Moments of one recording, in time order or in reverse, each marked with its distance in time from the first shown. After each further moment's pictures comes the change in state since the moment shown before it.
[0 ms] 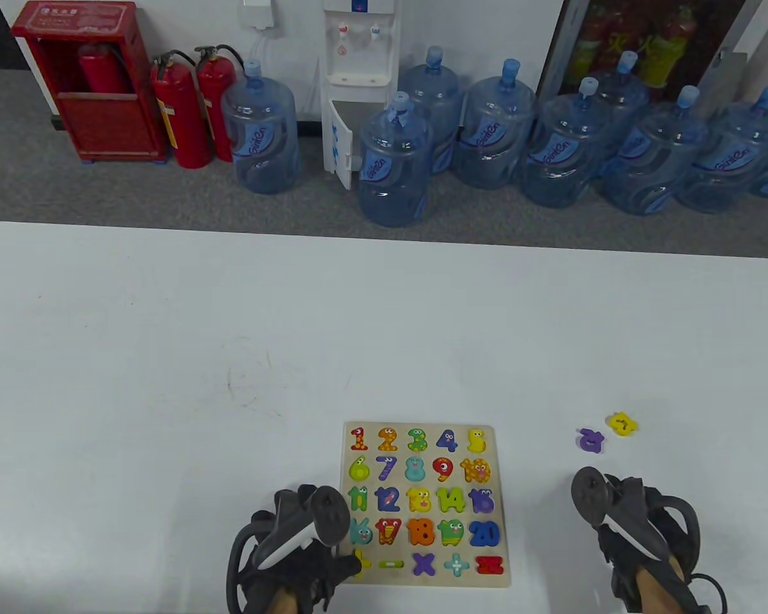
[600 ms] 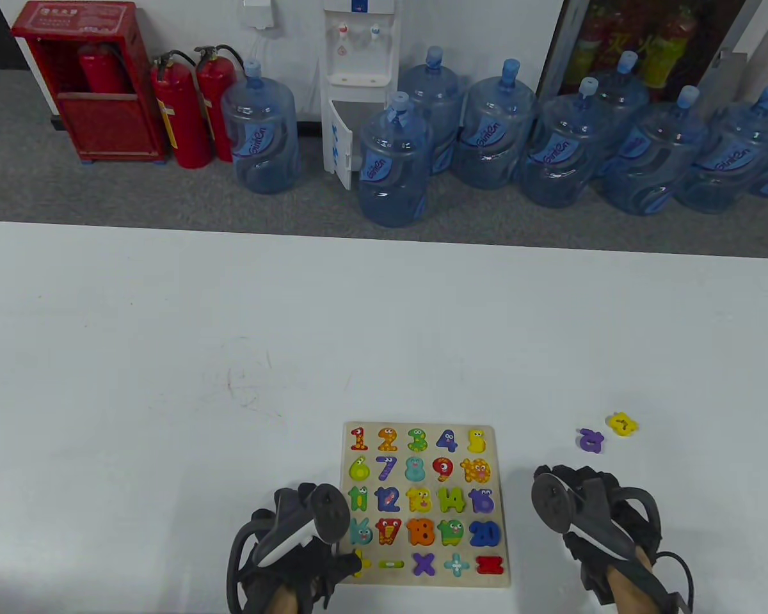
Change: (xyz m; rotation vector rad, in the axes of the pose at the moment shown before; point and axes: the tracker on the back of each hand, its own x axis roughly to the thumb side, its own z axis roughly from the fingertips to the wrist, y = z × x) left_hand 0.000 0.001 -0.001 -0.004 0.001 0.005; right_hand 0.055 -0.026 0.010 -0.113 -0.201 -0.004
